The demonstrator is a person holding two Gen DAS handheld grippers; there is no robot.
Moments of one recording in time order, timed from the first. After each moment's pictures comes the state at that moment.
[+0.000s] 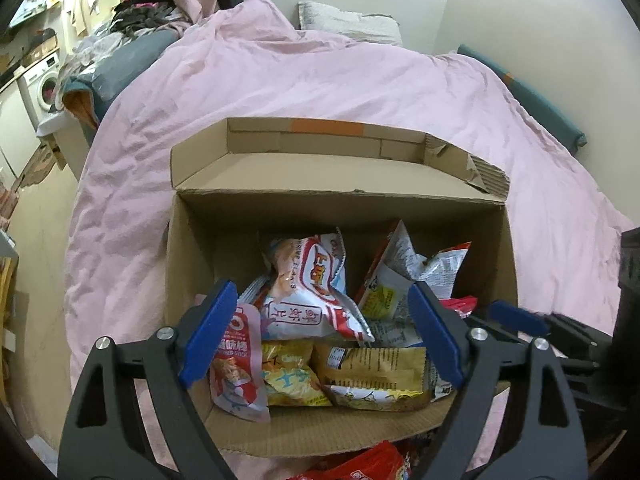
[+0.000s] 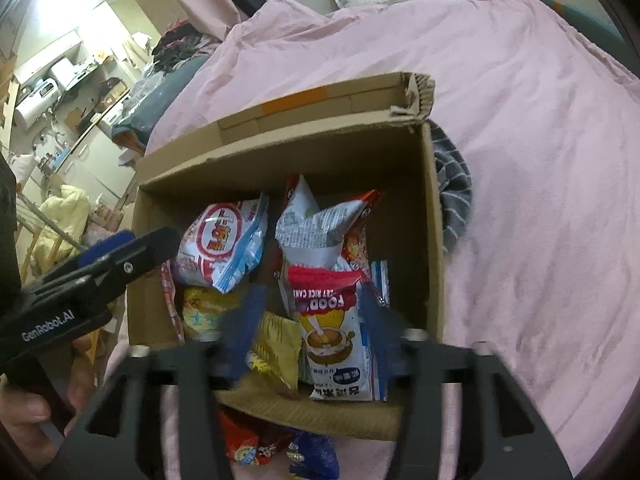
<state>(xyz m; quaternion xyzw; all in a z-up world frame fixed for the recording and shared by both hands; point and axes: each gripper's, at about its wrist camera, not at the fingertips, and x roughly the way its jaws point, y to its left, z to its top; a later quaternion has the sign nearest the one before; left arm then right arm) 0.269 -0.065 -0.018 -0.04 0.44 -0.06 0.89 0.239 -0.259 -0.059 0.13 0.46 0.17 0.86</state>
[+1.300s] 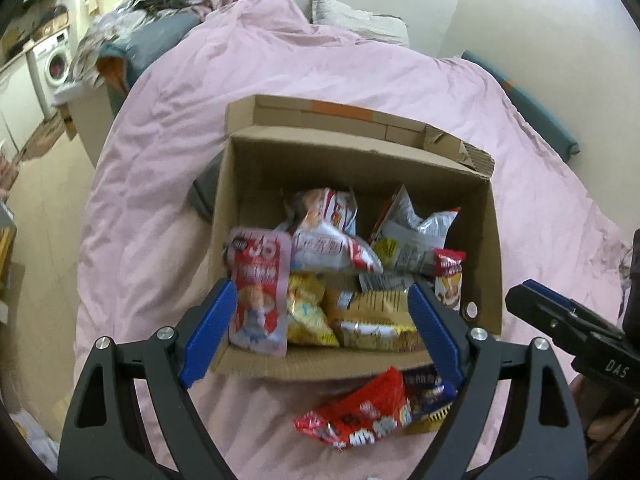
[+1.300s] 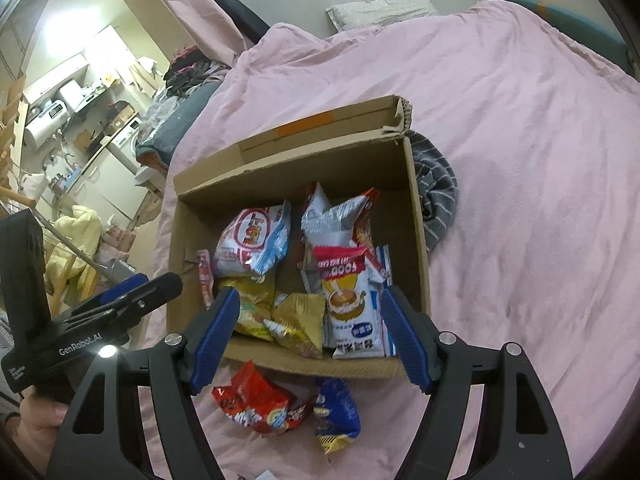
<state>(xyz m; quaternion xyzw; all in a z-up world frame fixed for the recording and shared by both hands) 0.213 -0.032 -0.011 -0.08 0.45 -0.06 0.89 0.190 -0.265 -0.030 0.15 0.44 0.17 0.87</state>
